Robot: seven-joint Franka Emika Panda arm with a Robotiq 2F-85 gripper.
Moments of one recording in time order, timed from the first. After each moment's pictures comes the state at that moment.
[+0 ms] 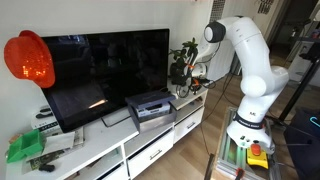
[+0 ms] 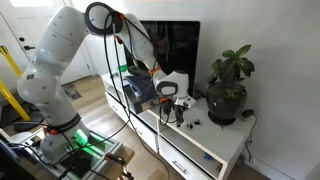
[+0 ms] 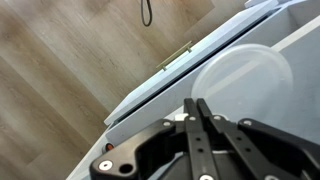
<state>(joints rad) -0.51 0.75 -0.29 -2.00 0.20 2.67 0.07</state>
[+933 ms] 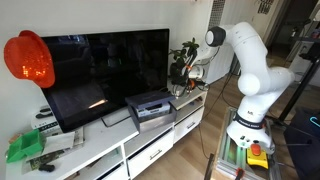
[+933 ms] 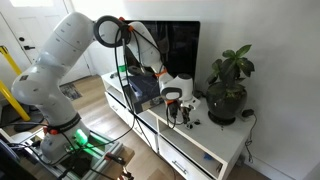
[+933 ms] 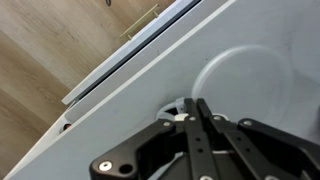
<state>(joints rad) -0.68 0.86 -0.10 -1.85 0.26 2.78 0.00</state>
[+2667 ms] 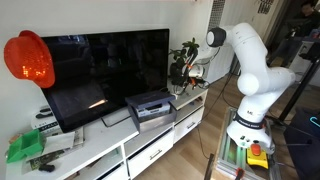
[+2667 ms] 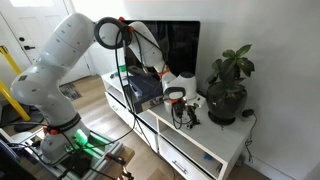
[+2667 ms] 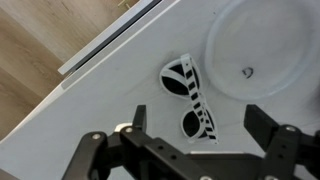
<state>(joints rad) -0.71 0.87 -0.09 -1.80 0.25 2.83 -0.05</state>
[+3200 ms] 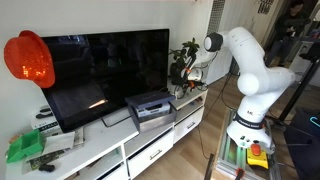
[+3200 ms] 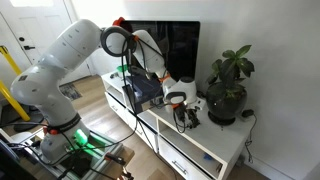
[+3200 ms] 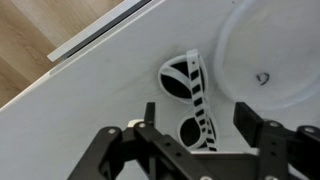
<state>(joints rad) -0.71 0.97 -0.08 -1.72 0.22 2.87 -0.09</state>
